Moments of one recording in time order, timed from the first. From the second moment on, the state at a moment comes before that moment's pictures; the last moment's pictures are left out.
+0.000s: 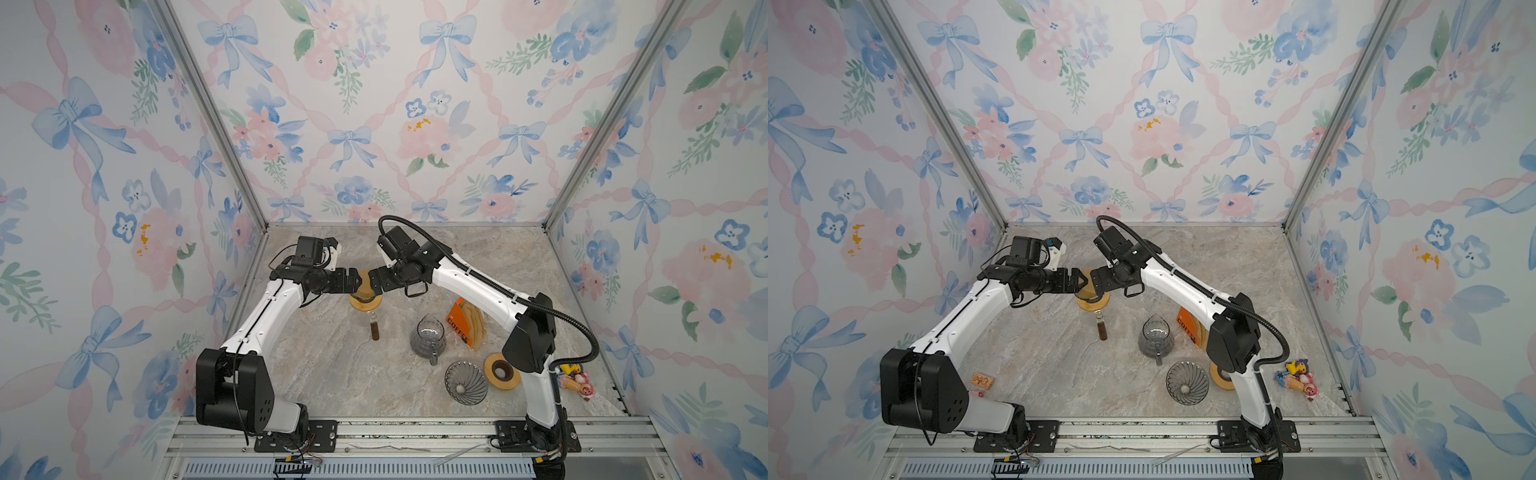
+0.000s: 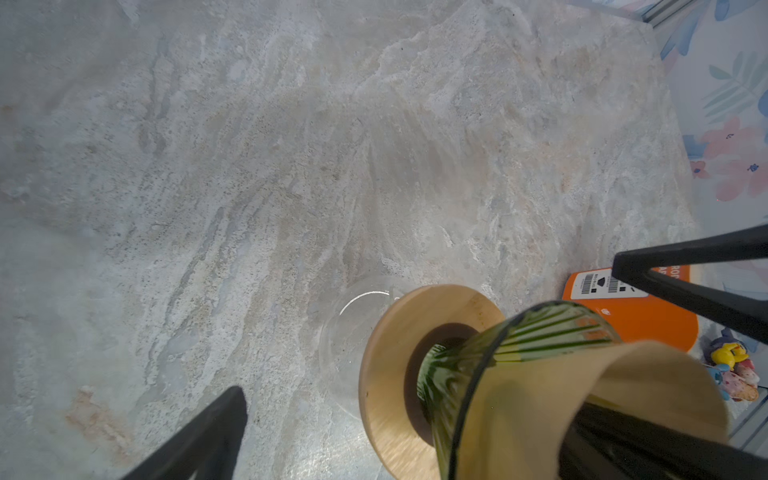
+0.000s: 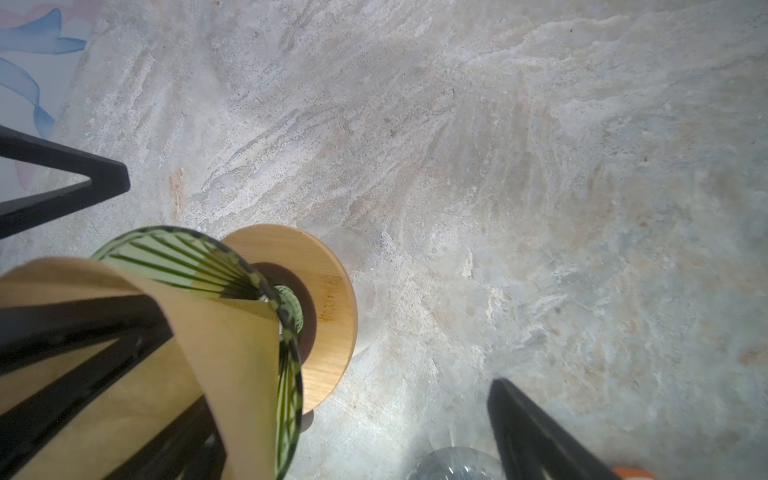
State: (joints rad) left arm -0.14 1.43 1.15 -0.65 0.32 -0.15; right arm 0.83 2.09 2.06 -0.98 0.03 0.38
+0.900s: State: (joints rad) left arm -0.17 1.46 1.13 -0.64 0.32 -0.15; right arm 0.81 2.16 2.12 -1.01 -0.06 0.38
